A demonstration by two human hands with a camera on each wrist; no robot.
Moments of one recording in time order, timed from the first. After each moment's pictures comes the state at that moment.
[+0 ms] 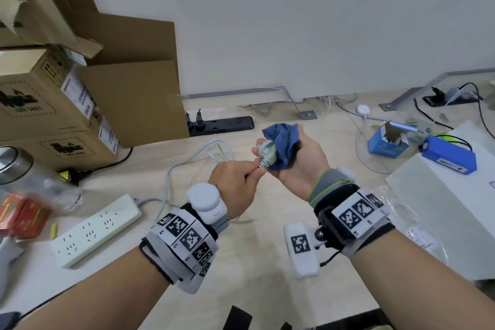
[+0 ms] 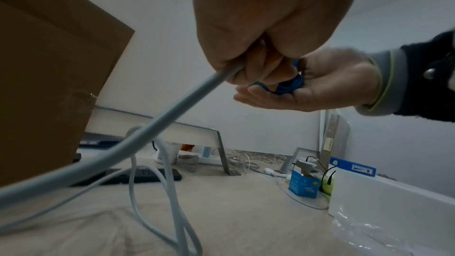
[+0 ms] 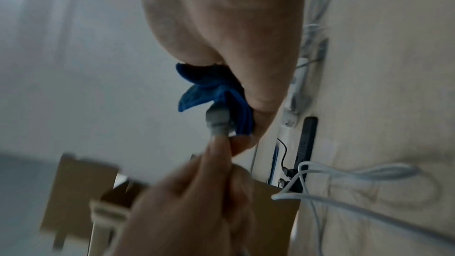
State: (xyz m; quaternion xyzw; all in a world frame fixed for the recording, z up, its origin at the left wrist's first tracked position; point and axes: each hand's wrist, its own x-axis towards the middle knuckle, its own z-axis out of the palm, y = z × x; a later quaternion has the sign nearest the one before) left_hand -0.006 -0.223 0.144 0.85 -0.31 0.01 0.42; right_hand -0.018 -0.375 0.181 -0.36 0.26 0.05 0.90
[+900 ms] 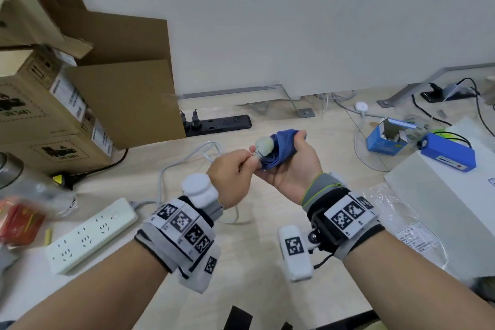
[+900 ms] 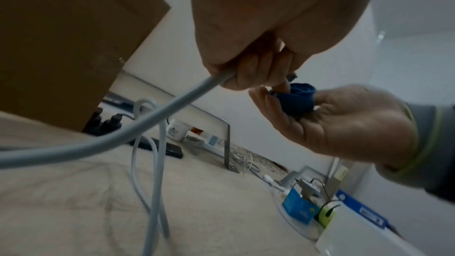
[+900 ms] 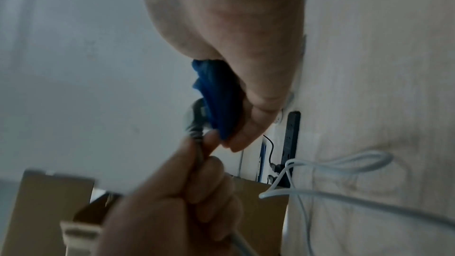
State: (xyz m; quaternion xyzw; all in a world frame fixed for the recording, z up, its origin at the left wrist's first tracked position) left_hand 0.010 -0.231 0.156 0.85 -0.28 -0.04 0.44; right_hand -0.016 -0.376 0.159 -0.34 0.30 0.04 0.89
